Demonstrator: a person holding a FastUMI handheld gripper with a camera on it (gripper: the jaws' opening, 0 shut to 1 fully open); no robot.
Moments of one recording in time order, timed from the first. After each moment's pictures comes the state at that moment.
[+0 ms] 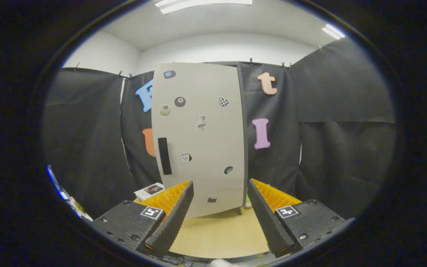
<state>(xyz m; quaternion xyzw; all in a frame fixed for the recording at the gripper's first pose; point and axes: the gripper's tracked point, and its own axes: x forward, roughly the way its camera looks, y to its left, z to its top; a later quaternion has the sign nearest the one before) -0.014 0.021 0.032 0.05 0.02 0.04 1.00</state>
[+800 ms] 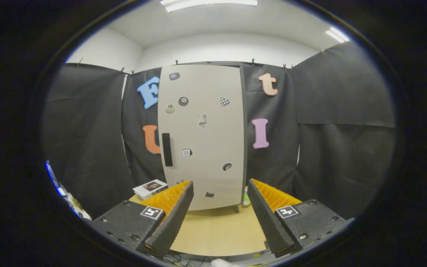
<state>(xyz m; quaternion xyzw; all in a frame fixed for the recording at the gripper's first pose) -0.026 0.023 0.032 0.04 0.02 0.03 1.00</state>
